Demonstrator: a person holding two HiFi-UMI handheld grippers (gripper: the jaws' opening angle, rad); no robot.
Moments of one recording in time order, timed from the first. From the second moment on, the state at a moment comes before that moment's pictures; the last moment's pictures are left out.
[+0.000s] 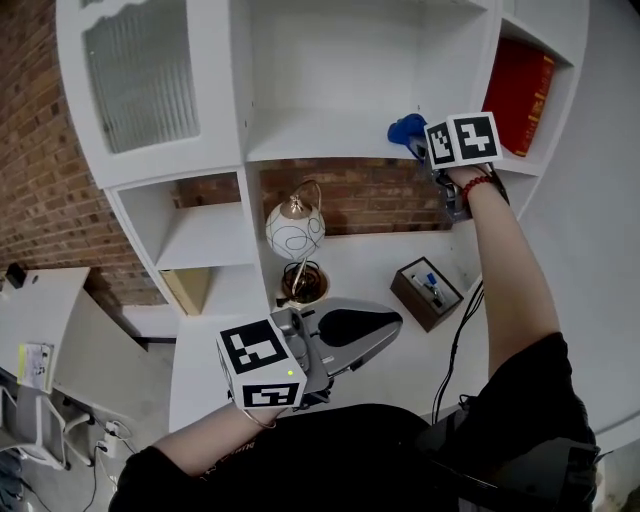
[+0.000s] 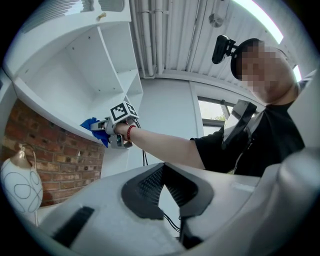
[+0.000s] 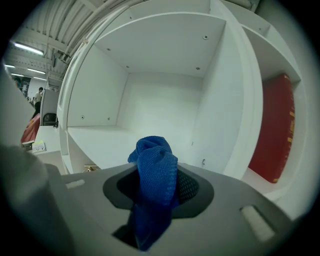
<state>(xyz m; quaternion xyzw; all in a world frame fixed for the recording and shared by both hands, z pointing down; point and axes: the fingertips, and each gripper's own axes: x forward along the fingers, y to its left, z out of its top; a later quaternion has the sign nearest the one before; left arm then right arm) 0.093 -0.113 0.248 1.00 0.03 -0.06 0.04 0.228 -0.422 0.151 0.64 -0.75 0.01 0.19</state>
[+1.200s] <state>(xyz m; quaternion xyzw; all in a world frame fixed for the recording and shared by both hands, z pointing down) -0.013 -0.131 0.286 0.99 -0.09 -0.06 0.04 -0.039 -0.397 0.146 0.50 -0.85 -0.17 0.01</state>
